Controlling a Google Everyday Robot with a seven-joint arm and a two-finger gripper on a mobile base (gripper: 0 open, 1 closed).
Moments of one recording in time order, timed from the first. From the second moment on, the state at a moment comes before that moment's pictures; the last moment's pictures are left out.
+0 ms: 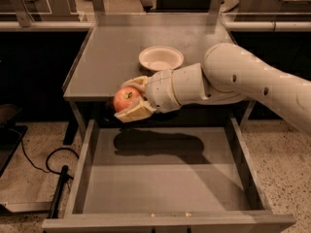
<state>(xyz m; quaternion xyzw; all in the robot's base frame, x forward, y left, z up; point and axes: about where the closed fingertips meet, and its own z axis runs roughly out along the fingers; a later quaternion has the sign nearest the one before) 0.532 0.072 0.853 -0.62 0.59 0.26 0.45</state>
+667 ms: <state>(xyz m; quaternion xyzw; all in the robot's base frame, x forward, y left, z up) 0.594 0.123 0.872 -0.62 0.57 0.30 0.44</state>
